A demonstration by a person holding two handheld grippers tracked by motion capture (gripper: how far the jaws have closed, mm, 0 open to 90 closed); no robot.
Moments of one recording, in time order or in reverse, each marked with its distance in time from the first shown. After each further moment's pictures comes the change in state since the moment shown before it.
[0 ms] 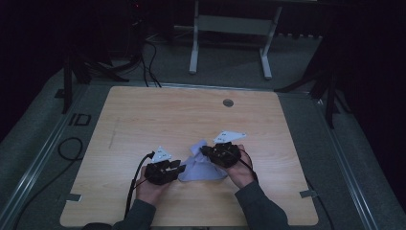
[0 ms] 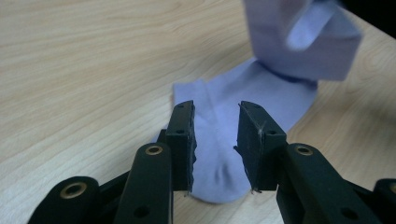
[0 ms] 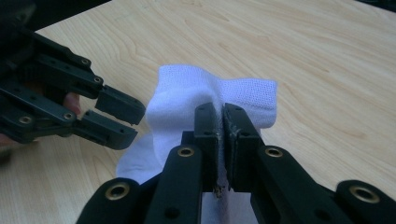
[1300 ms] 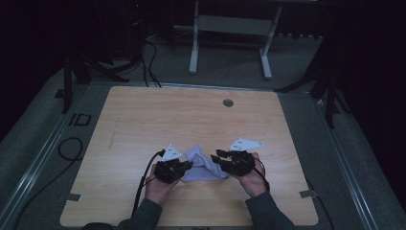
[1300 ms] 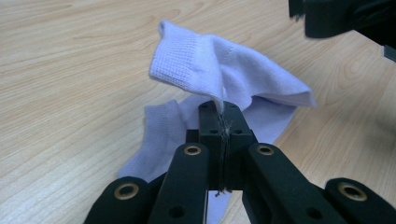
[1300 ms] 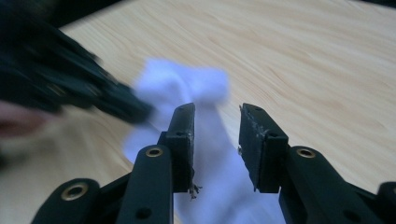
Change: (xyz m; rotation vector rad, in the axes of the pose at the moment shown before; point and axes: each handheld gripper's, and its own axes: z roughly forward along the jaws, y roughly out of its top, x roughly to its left) left arm -0.017 0.015 0.014 0.000 -0.028 0.027; right arm -0.007 -0.031 -0.034 -0.042 -0.034 0.059
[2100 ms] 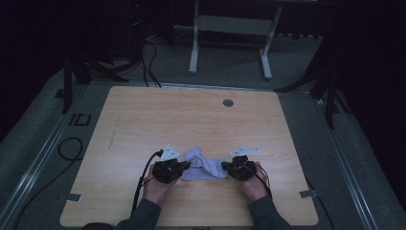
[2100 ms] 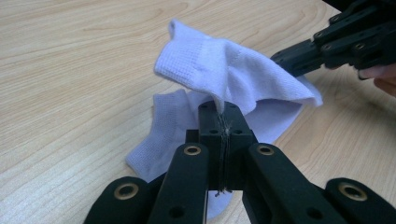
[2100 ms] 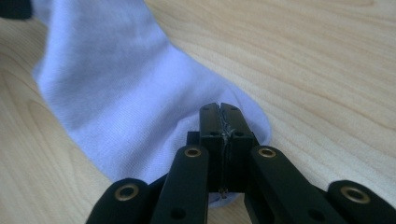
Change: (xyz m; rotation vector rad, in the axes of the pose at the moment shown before) left arm 0.005 -0.003 -0.001 0.017 0.013 -0.008; right arm -0.025 -0.048 0.024 0.192 -0.091 0.093
